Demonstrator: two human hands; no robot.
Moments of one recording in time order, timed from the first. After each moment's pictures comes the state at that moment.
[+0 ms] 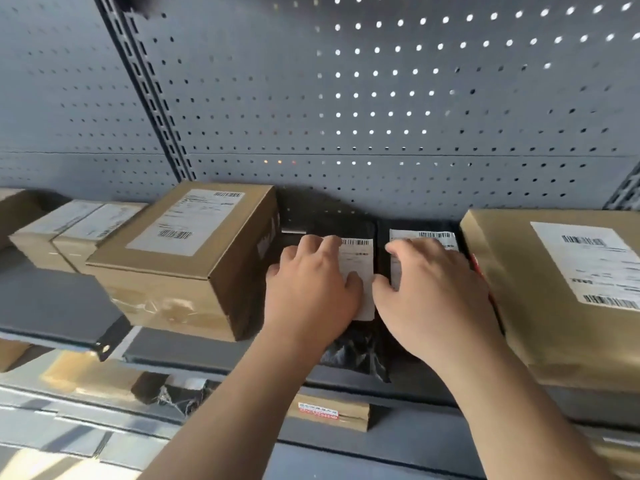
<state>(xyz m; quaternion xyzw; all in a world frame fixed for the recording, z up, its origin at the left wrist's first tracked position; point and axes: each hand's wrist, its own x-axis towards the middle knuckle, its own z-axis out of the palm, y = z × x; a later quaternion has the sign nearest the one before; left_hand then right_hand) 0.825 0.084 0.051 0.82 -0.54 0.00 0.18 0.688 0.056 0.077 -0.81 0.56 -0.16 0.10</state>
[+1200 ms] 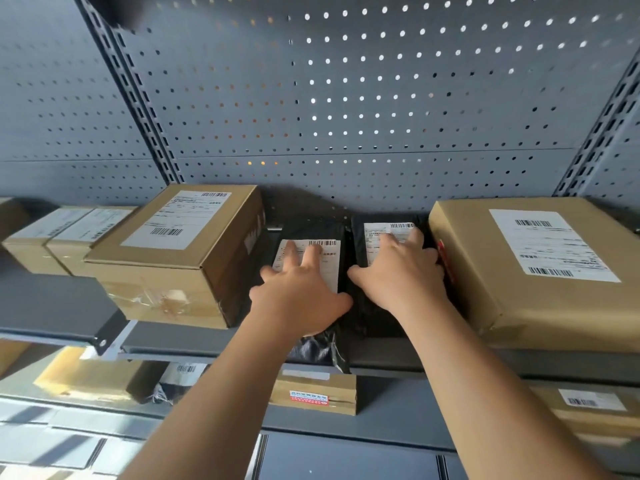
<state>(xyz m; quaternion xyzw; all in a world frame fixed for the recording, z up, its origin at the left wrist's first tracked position) 0.827 0.091 0.045 0.84 -0.52 -0.16 0.04 0.696 0.023 0.048 -0.76 0.63 -0.09 0.14</state>
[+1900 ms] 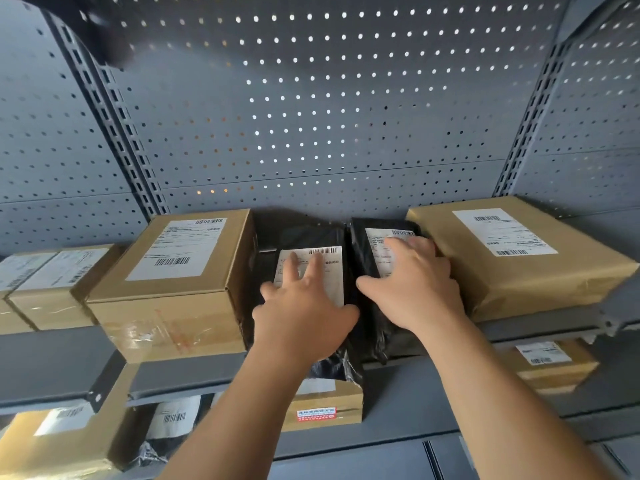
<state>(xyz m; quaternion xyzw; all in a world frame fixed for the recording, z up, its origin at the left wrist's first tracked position) 0.850 0.134 0.059 0.77 -0.61 -0.13 0.13 0.700 0.095 0.078 -0.69 0.68 -0.20 0.15</state>
